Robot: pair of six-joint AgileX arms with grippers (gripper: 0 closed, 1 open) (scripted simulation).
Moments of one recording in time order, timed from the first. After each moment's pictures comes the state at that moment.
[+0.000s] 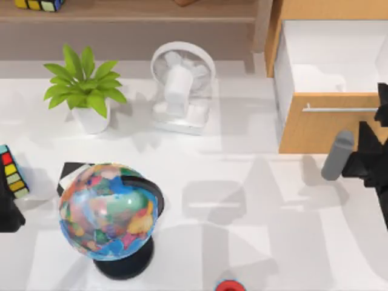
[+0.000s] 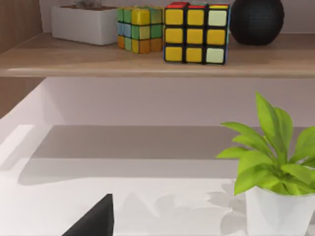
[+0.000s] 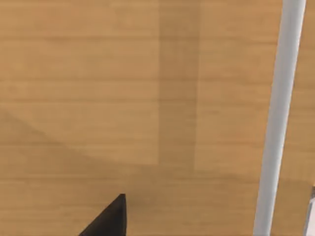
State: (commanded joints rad) left arm 0.00 0.00 0.00 0.00 0.00 0.00; right arm 0.31 1.99 0.31 1.68 0.34 -1.56
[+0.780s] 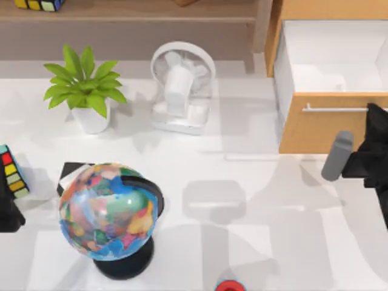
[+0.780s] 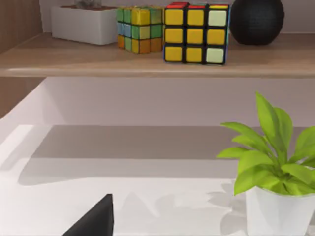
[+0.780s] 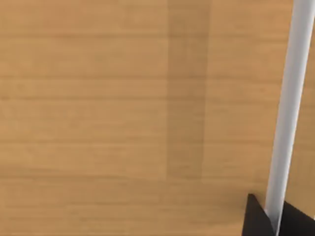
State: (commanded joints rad) left arm 0.00 0.00 0.00 0.00 0.00 0.00; right arm 0.31 1.99 0.31 1.68 0.34 -1.56
